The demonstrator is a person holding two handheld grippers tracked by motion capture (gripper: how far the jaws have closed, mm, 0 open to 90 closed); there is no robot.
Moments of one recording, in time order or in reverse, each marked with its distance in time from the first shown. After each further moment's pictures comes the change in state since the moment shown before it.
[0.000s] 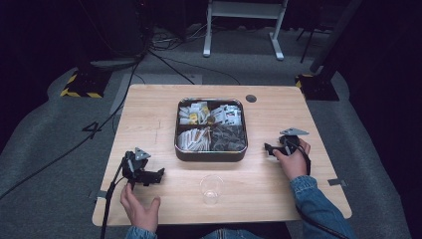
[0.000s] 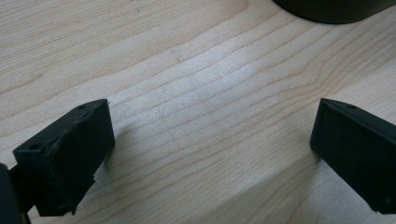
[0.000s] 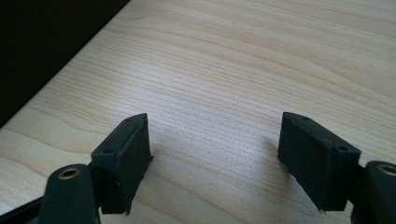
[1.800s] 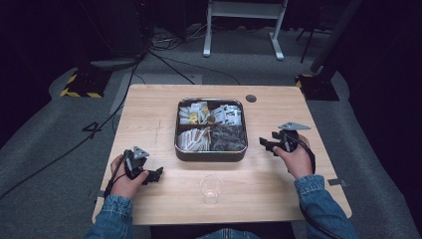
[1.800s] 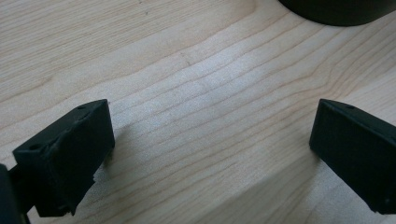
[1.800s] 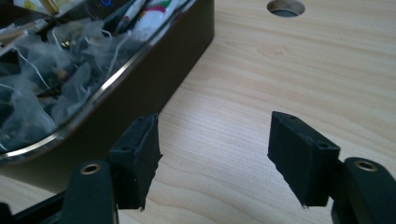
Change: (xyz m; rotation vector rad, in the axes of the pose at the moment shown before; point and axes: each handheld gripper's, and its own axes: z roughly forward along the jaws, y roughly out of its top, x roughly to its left) left arm 0.007 0.001 0.001 -0.001 -0.006 0.007; right arm 0.027 0.033 -0.033 -0.074 0.109 0.013
